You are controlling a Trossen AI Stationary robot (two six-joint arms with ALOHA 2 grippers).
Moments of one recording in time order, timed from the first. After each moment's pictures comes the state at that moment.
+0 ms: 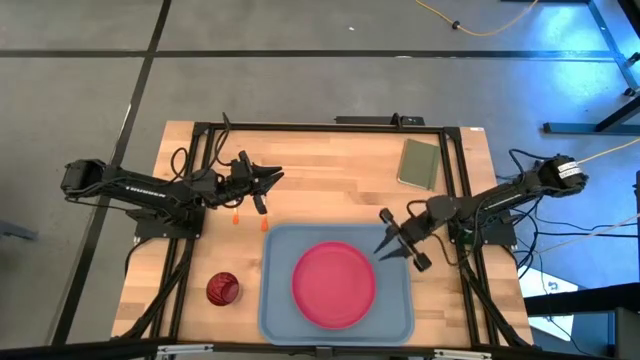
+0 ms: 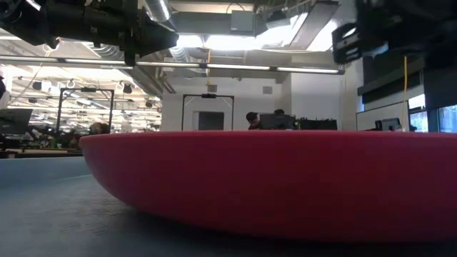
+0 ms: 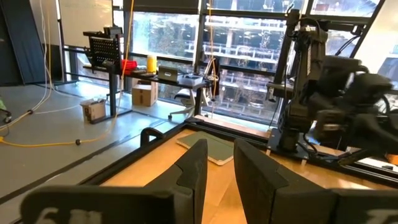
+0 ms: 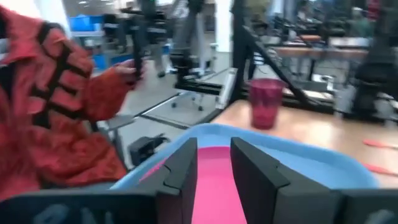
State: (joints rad) left arm 0.03 0.94 0.30 0.77 -0.40 -0.10; right arm 0.20 1.14 0.27 0.82 -0.37 0.05
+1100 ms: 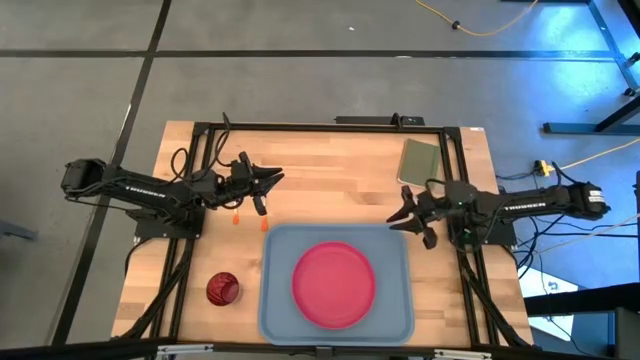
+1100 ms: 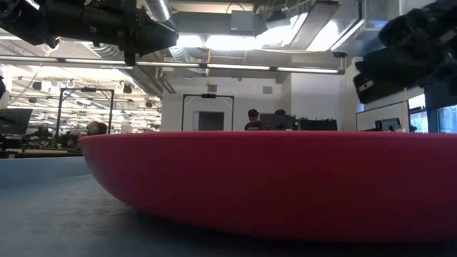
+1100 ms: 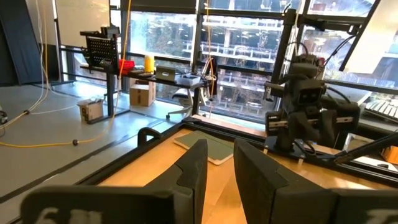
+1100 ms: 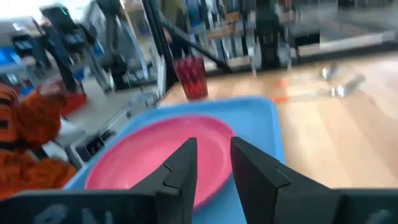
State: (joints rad) left arm 0.02 0.94 0.30 0.77 -0.40 -0.10; right arm -0.07 0.62 0.01 0.57 -0.38 0.21
